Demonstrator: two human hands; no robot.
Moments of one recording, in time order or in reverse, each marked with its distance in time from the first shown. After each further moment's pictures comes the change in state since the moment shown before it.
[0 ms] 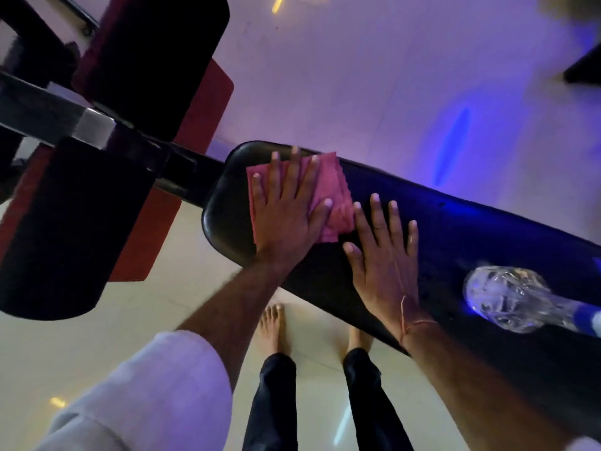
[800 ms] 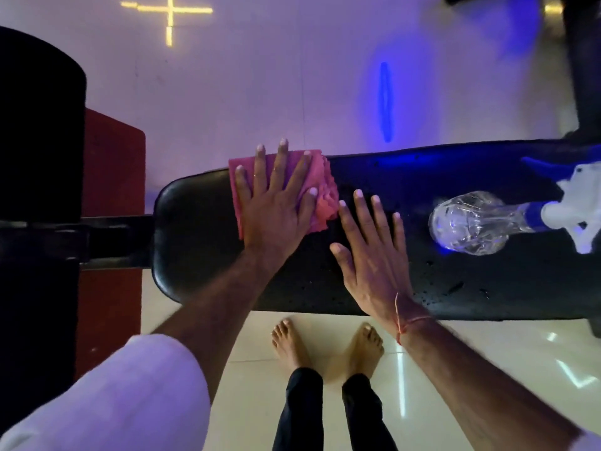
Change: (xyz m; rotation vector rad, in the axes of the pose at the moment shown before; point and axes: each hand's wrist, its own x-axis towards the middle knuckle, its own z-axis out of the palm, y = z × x) left_hand 0.035 0.046 0.003 0.003 -0.085 0.410; right_hand -0.038 0.011 0.021 0.024 0.161 0.266
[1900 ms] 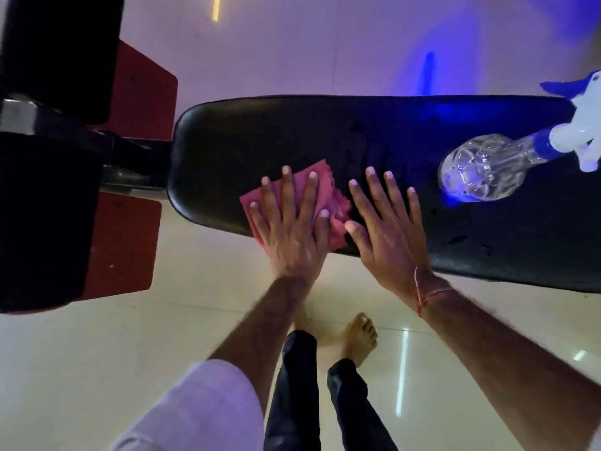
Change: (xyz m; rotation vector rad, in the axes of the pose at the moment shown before) left_hand -0.144 0.068 0.037 -0.069 0.190 -0.302; right_hand -0.056 0.026 0.000 0.030 -0.018 -0.171
